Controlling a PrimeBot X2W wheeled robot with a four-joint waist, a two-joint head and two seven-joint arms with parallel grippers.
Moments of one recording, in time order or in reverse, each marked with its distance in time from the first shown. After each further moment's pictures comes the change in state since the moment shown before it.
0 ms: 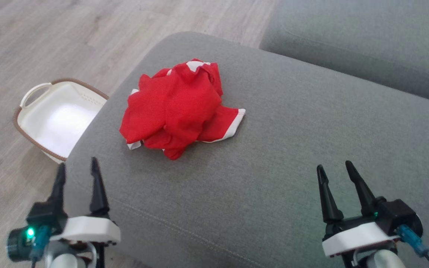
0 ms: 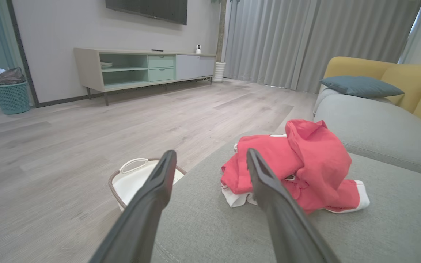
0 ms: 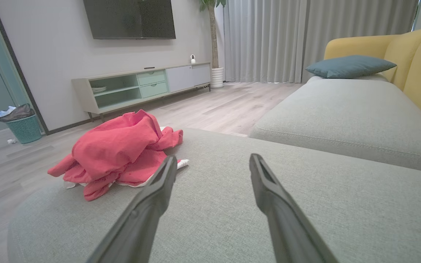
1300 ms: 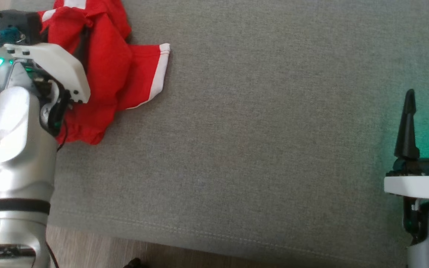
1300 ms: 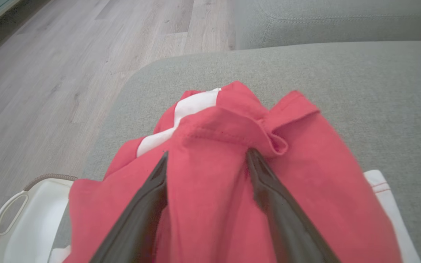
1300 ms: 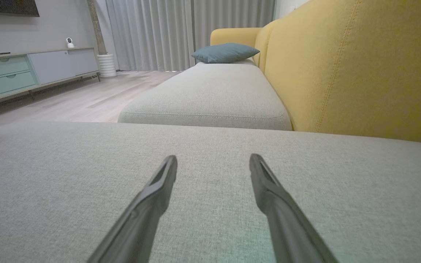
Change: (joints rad) left arm -0.851 0.158 -0.085 0.590 -0.047 -0.252 0.366; right arm -0.156 -0.002 -0.299 -0.222 -0.134 0.000 0.006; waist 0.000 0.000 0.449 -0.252
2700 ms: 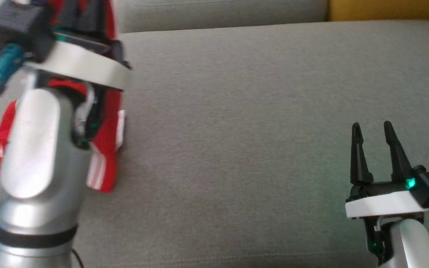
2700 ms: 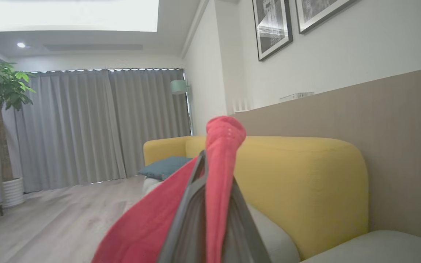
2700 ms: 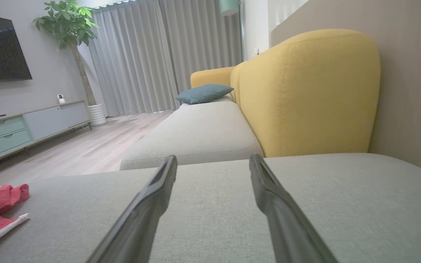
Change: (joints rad) left arm 0.133 -0.037 -0.098 -0.630 -0.043 0.107 -0.183; right arm 0.047 0.000 0.173 0.156 0.149 0.000 -0.006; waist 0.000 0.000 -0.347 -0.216
